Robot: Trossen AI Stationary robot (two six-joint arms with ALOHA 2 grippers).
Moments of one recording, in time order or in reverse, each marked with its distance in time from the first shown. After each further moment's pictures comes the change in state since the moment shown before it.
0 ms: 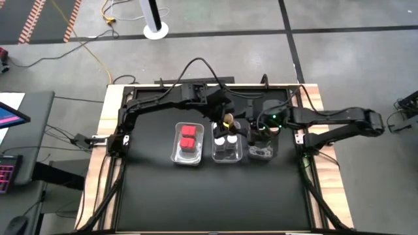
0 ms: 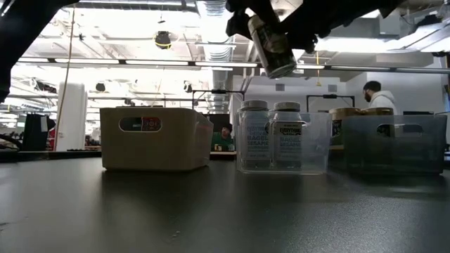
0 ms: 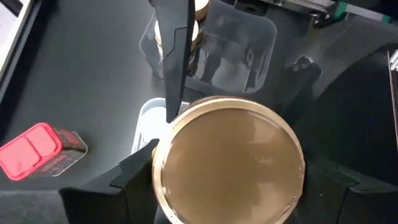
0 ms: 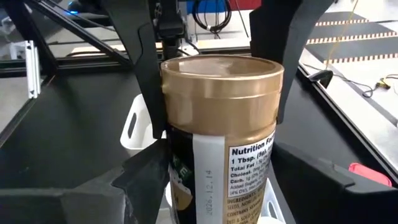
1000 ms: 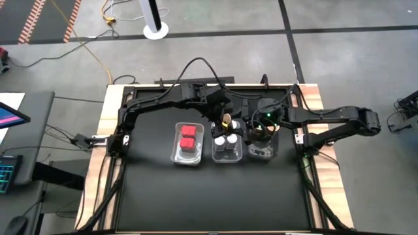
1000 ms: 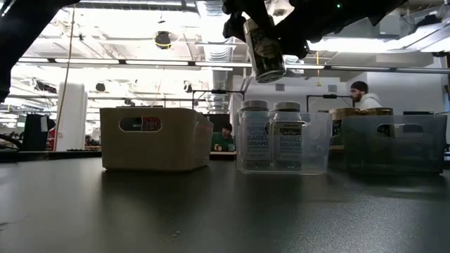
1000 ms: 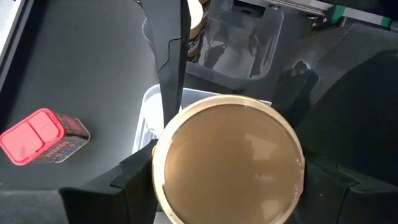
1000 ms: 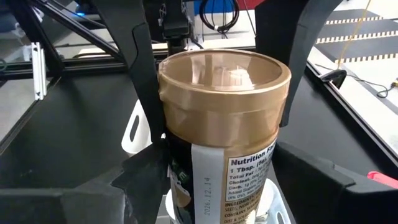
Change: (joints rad) left arm 0.006 -0.001 -0.002 -0.040 0.000 0.008; right arm -0.024 0.069 -0.001 0.071 -0.070 0.005
